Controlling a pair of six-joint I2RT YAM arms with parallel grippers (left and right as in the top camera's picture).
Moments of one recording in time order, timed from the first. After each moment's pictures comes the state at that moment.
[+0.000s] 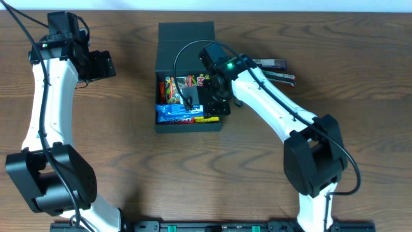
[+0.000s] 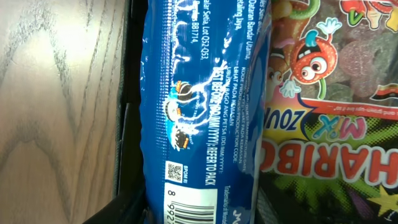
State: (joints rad) left arm 0.17 1.80 1.63 -1.00 -0.03 -0.12; right arm 0.57 2.06 1.70 -1.02 -0.28 -1.11
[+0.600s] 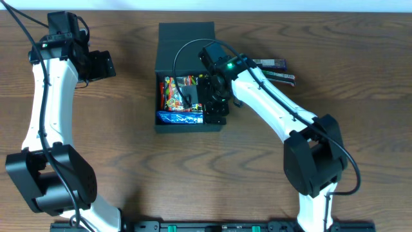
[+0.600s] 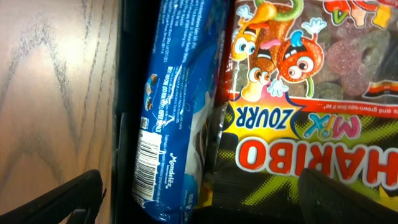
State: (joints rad) left arm 0.17 1.80 1.63 -1.00 -0.03 -0.12; right arm 0.57 2.06 1.70 -1.01 -0.30 -1.06
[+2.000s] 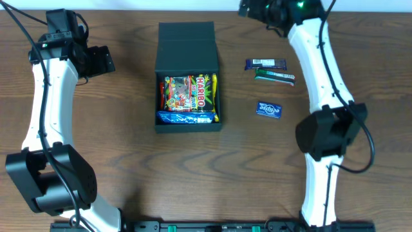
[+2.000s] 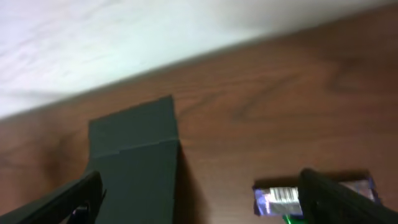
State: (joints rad) left arm 0.17 1.80 1.63 -0.94 -0.03 -0.14; right arm 0.19 2.35 2.48 -0.97 -0.07 0.55
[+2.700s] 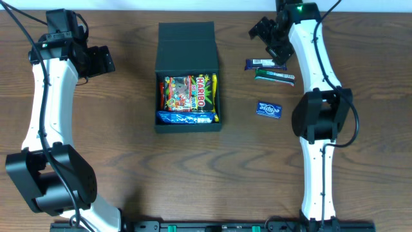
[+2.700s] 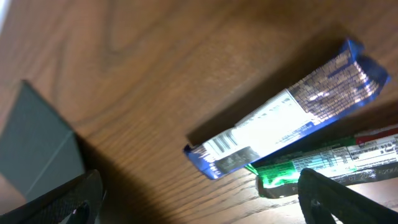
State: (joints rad) left arm 0.17 1.80 1.63 -0.94 -0.03 -0.14; right arm 0.11 2.59 2.55 -1.23 -0.15 0.93
